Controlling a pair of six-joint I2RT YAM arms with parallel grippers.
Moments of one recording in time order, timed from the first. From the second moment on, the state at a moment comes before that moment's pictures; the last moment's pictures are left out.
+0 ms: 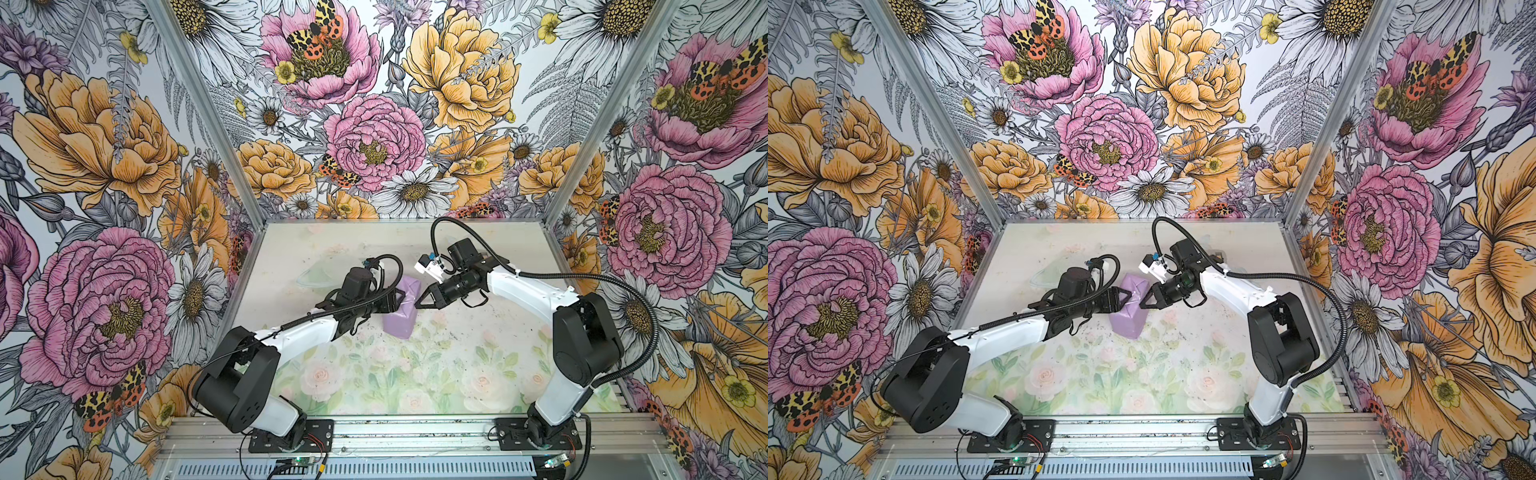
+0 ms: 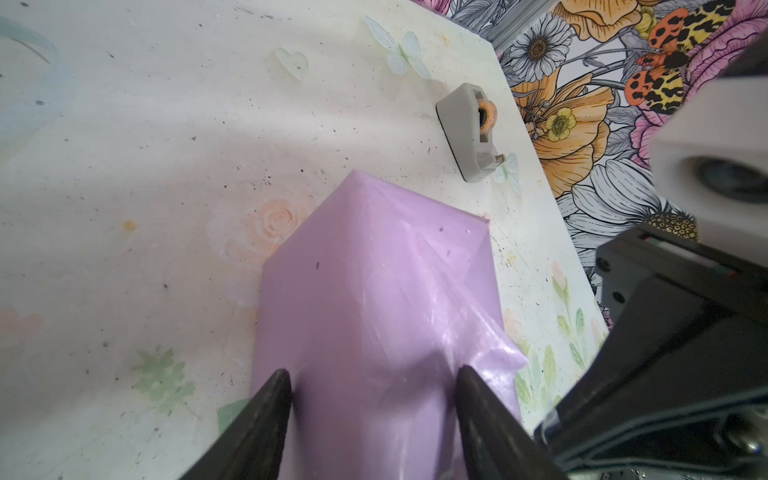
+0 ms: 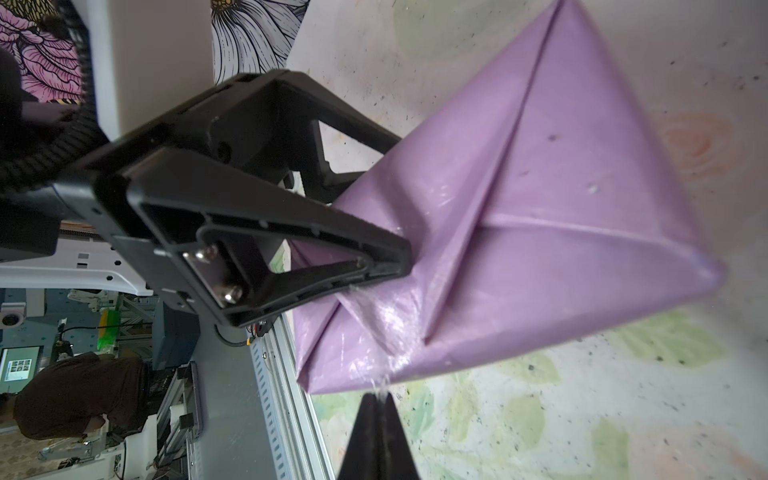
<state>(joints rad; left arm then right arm) -0.57 1.47 0.77 0.11 0.23 -0.57 0.44 1.74 1.28 -0.69 -0.88 -0.03</state>
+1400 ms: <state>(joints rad) -0.58 1.47 0.77 0.11 0.22 -0.57 0.45 1.81 1.33 -0.73 -0.81 0.01</state>
